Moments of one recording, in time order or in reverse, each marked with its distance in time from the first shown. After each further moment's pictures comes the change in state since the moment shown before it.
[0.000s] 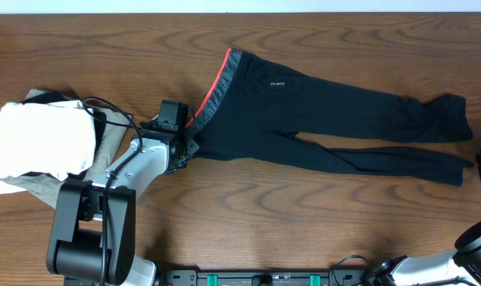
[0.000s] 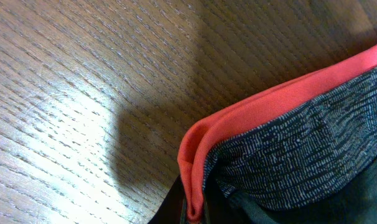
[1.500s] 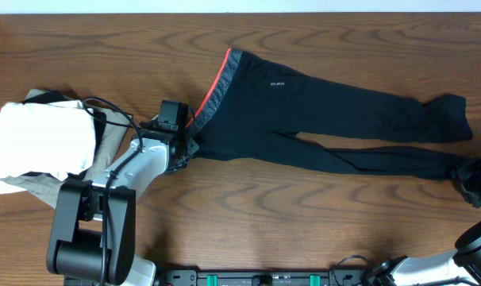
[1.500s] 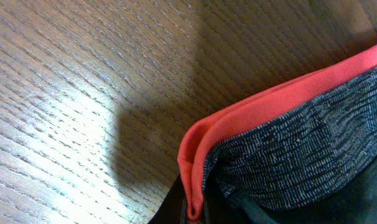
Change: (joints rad) left arm 0.000 0.000 0.000 -0.001 0.000 0.000; right arm -0.008 0.000 -0.140 0.008 -0.064 -0.294
